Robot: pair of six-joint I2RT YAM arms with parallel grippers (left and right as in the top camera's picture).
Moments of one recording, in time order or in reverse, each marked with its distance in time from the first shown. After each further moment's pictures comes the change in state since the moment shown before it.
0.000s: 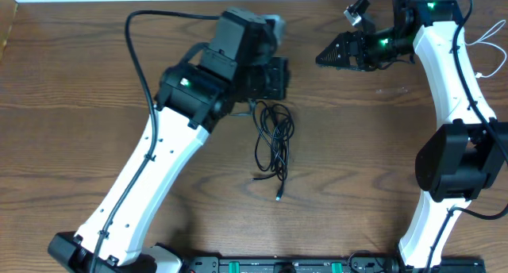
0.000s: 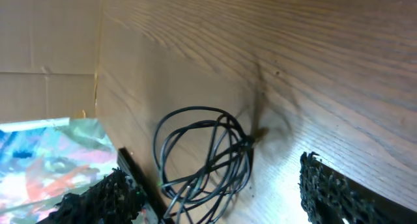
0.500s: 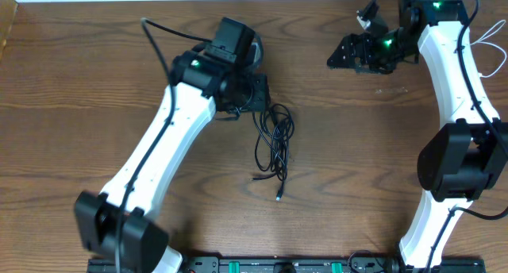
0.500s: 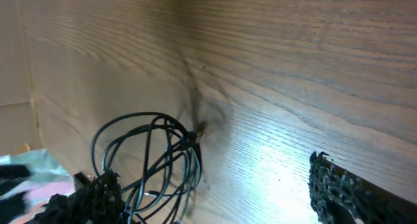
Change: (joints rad) left arm 0.086 0.127 -0.099 -0.133 -0.008 0.026; right arm -0.016 0.000 0.000 -0.002 0.224 0.079
